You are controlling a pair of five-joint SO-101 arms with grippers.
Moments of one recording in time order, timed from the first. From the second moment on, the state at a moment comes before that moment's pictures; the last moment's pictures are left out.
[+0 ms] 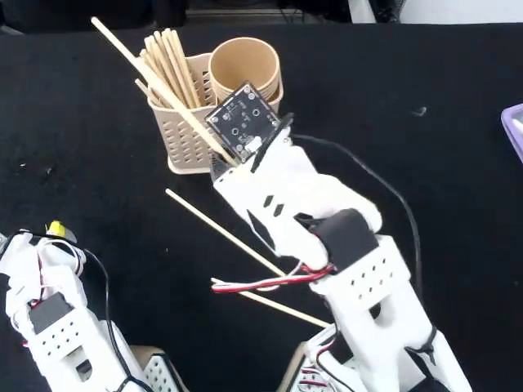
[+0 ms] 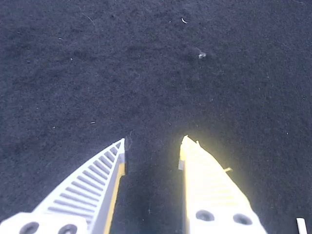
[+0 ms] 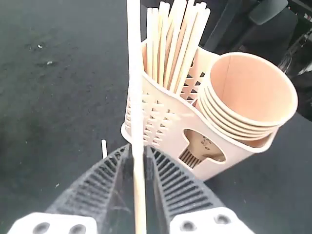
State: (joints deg) left arm -43.4 -76.6 88.2 34.3 17.9; right arm -32.4 -41.2 24.9 58.0 13.0
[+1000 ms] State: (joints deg) left arm -43.4 -76.6 88.2 34.3 17.9; right arm -25.1 -41.2 69.1 52.6 36.4
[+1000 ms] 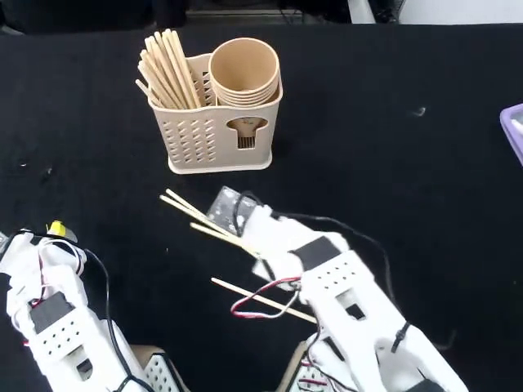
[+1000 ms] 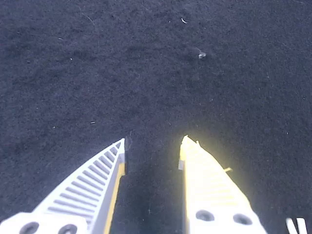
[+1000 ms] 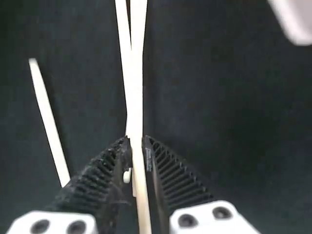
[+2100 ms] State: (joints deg) left arm -43.4 -76.6 88.2 34.3 17.9; right arm -6.6 -41.2 75.4 51.3 46.5
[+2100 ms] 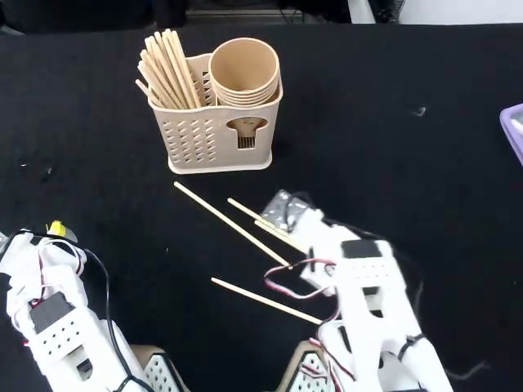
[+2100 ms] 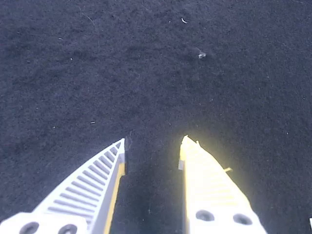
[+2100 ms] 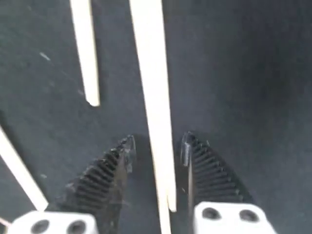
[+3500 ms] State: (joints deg) left arm -43.3 -76.6 88.2 34.3 17.9; right arm -14.5 -25.7 42.0 70.1 40.8
